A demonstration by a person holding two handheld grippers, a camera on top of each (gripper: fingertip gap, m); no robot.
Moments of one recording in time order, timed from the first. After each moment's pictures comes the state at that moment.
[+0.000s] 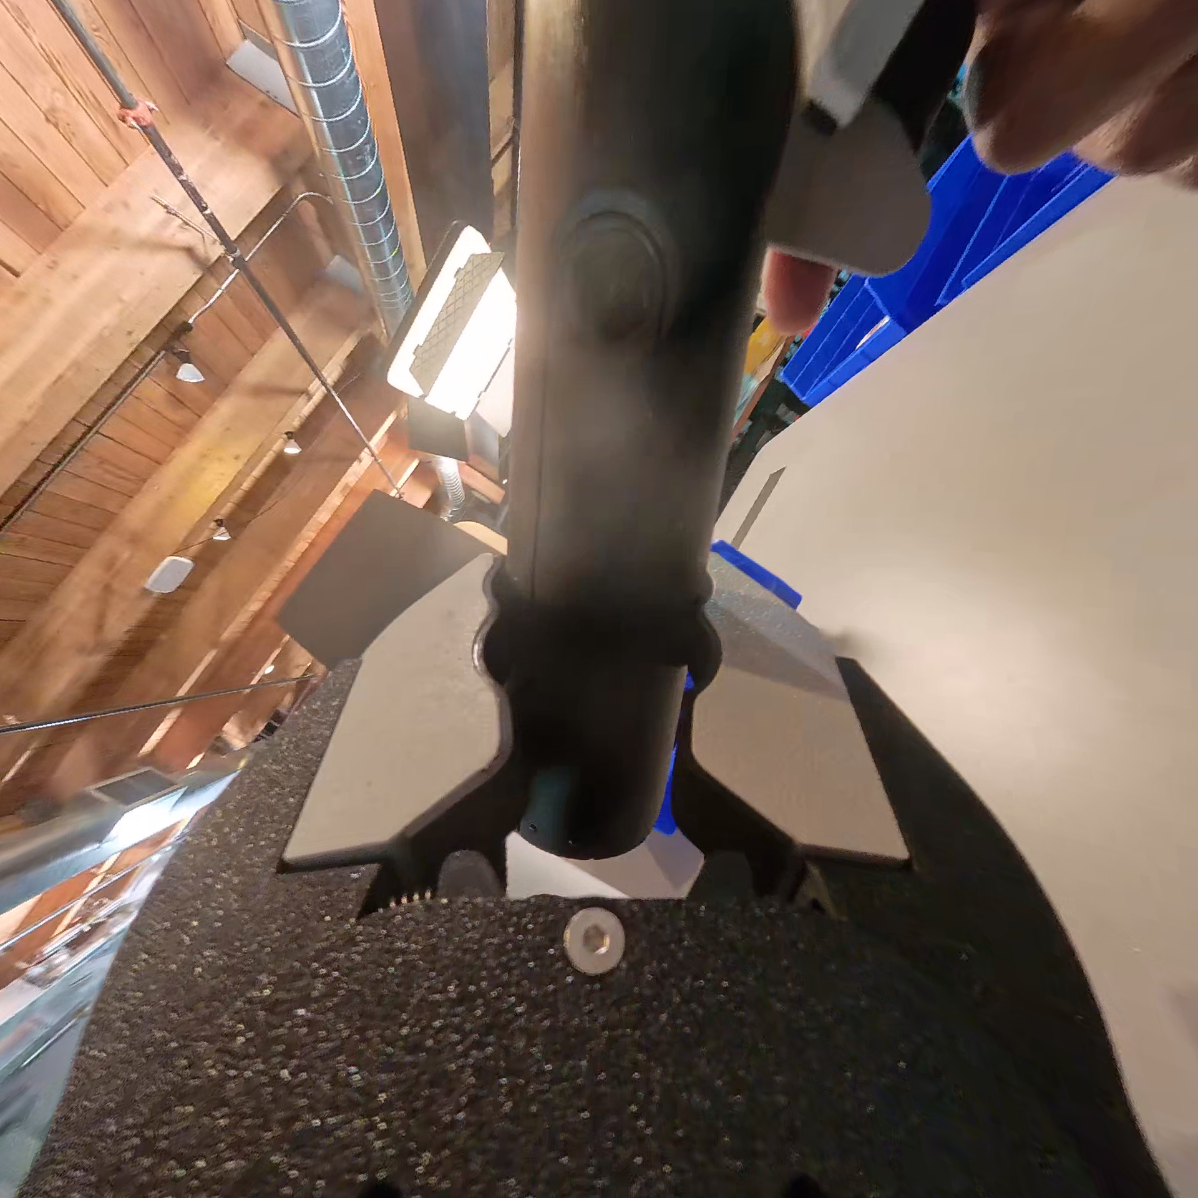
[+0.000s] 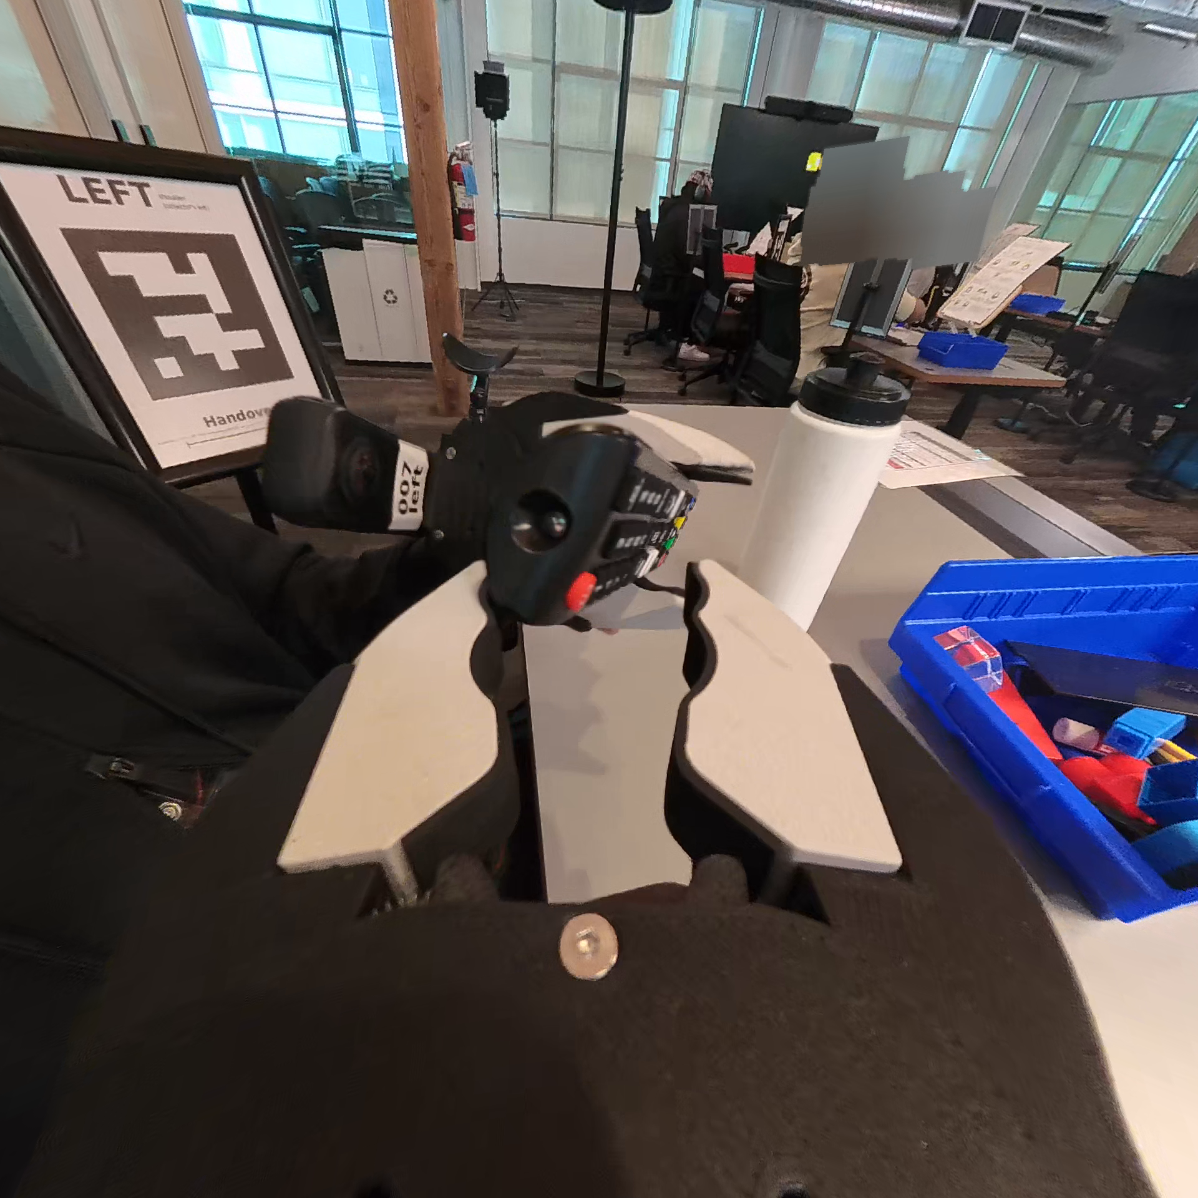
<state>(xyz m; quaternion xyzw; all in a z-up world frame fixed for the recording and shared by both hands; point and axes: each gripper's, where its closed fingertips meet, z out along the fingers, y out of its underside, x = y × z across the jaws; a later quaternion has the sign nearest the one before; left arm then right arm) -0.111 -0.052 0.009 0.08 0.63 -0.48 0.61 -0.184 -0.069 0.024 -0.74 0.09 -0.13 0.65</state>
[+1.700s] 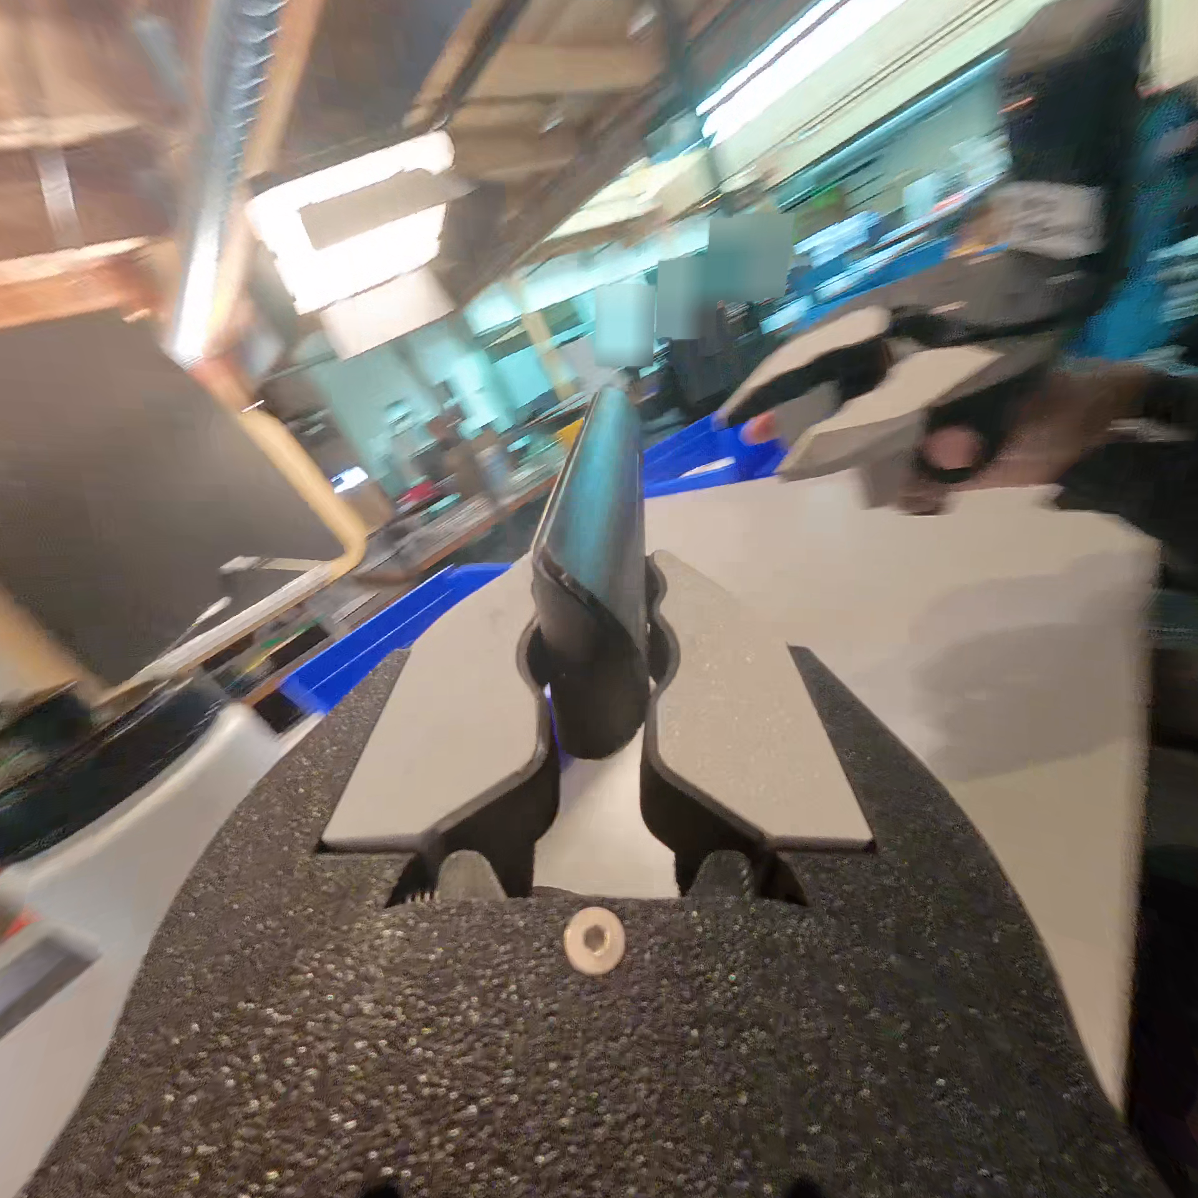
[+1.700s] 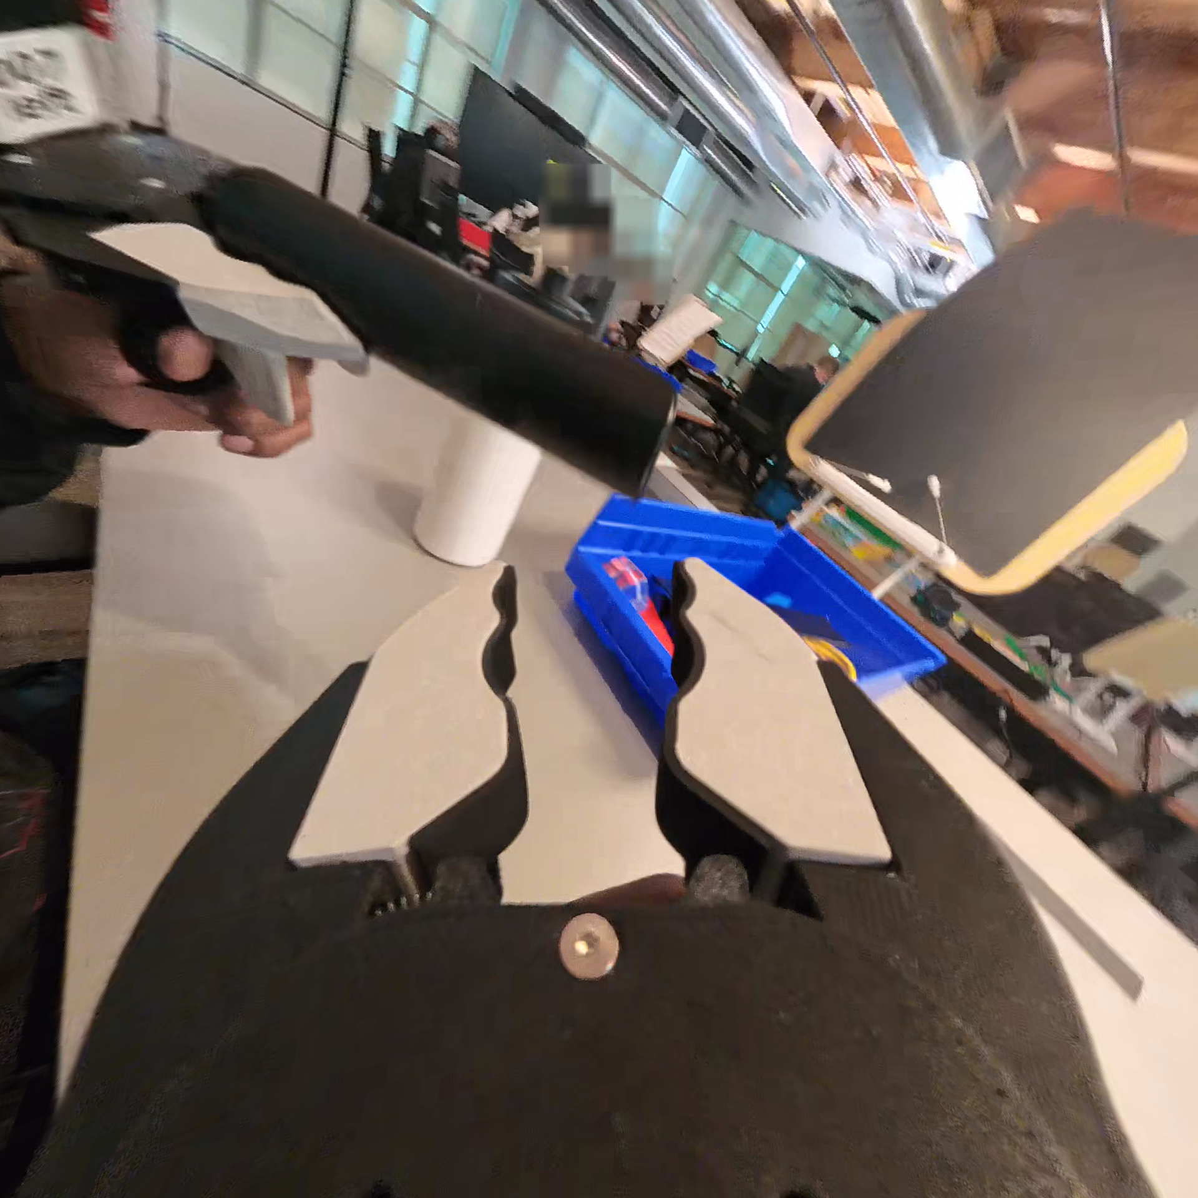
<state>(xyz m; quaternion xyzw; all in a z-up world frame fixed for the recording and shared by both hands) -0.086 -0.029 0.008 -0.04 0.66 -0.66 0.36 -0.078 -0.146 -0.005 -0.71 0.11 -0.39 0.58</state>
